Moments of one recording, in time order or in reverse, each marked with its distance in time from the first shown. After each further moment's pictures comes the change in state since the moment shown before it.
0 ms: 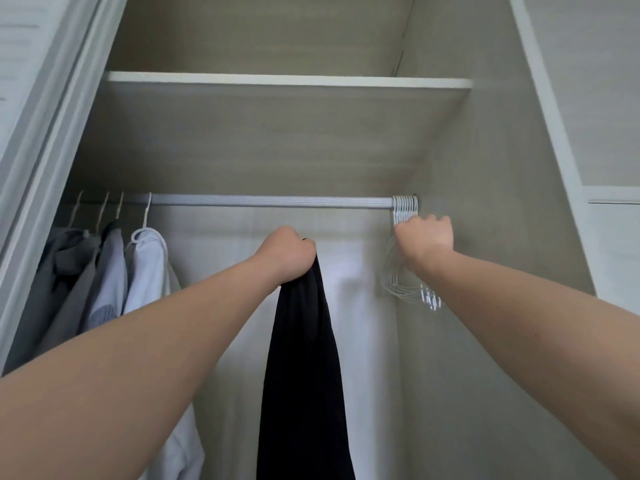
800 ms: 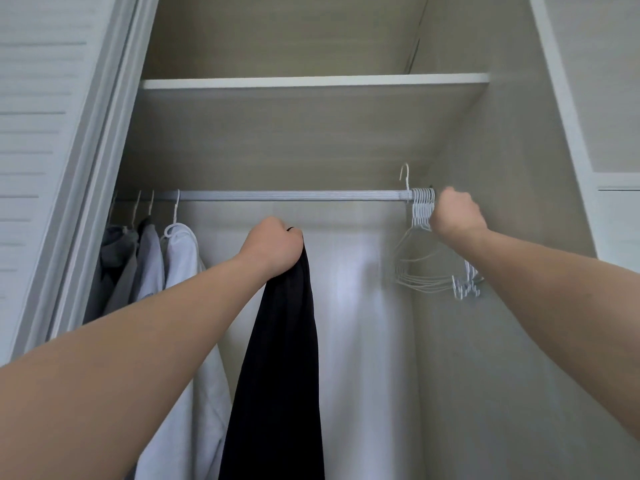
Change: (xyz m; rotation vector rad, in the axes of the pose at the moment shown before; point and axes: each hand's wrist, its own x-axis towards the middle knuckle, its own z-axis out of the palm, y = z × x) left_hand -0.032 -0.010 -0.046 0.077 0.165 0.003; right_hand 0.003 0.026 -0.020 0.731 0.041 0.277
